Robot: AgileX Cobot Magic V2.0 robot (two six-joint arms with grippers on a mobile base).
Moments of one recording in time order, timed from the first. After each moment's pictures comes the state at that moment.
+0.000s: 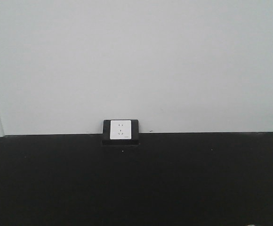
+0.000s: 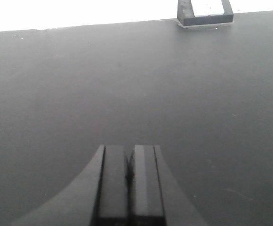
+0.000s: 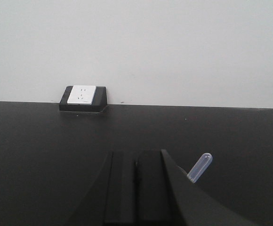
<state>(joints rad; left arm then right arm) -0.07 -0.01 0.03 -0.02 0.01 0.05 0.18 -0.01 0.03 -0.07 0.05 0.08</state>
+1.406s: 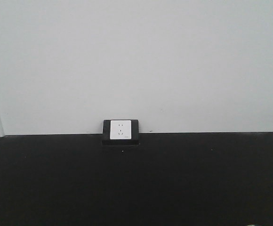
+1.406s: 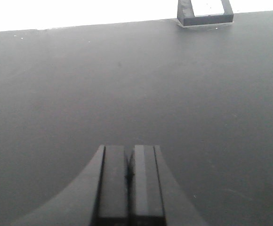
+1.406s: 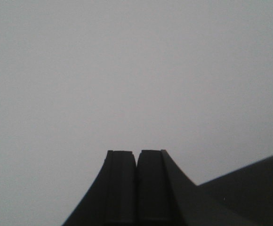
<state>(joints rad) -0.07 -0.01 0.03 -0.02 0.01 0.05 0.18 0.49 -0.46 0.88 -0.22 -0.40</state>
